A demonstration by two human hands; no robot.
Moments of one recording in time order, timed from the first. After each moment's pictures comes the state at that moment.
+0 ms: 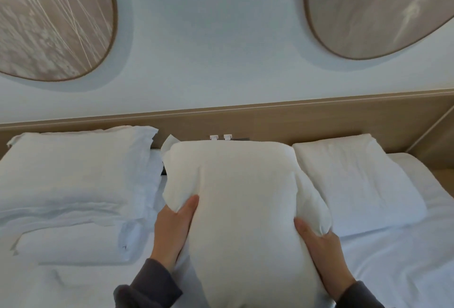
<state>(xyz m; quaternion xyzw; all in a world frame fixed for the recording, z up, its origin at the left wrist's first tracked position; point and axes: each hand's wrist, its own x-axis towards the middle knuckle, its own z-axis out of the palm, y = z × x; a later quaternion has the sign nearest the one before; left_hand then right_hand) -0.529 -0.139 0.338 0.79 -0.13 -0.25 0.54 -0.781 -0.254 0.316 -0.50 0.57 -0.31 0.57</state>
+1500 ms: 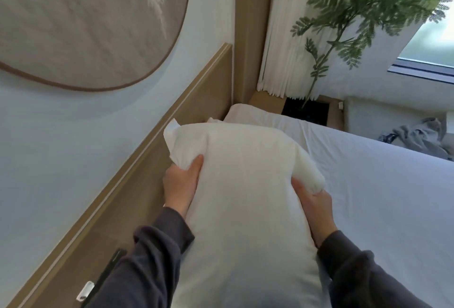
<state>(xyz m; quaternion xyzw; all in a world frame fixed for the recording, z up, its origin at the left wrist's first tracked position) -0.623 -0.701 0.338 0.61 -0.54 -0.50 0.30 -0.829 -0.532 0.313 -0.11 0.75 -0.58 0.30</state>
